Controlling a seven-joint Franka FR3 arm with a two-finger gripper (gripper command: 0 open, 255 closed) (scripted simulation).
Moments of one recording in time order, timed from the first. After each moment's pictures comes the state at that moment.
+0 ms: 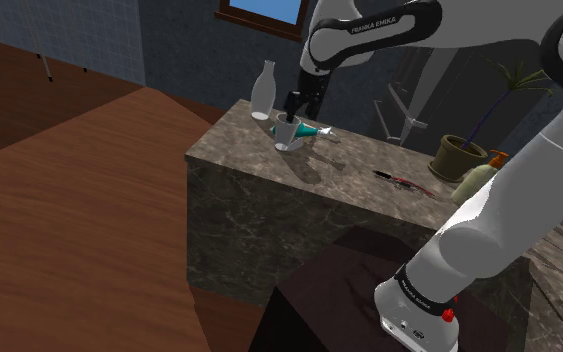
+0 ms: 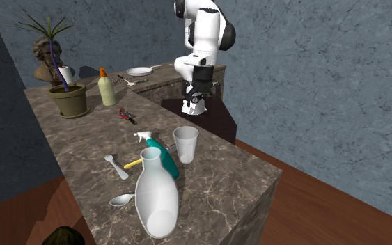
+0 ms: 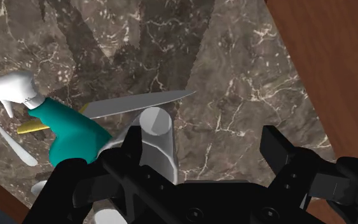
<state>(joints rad) -0.04 -0.05 0.01 -2.09 -0.10 2.14 -0.04</state>
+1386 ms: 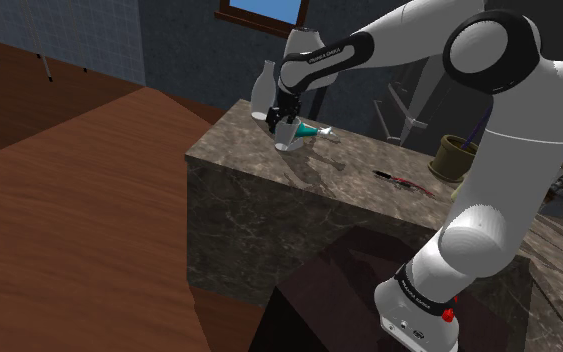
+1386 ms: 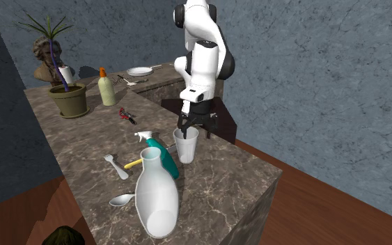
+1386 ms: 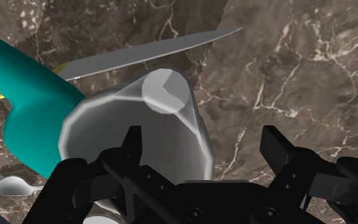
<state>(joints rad) -0.06 0.30 -0.01 -1.88 -0.13 2.27 -0.06</state>
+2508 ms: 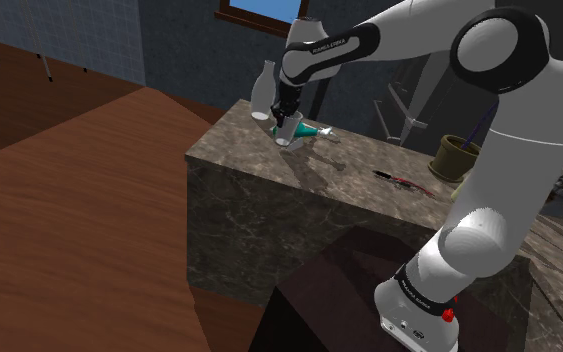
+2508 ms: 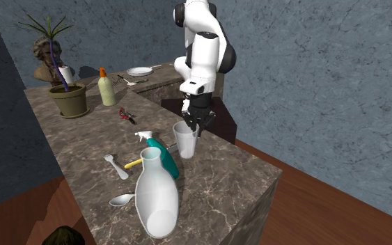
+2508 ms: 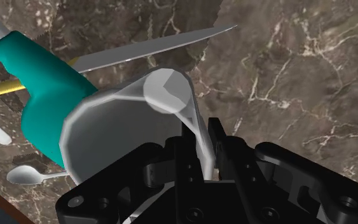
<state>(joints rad) -0.06 0.27 0.00 -1.85 -0.13 2.22 -0.06</state>
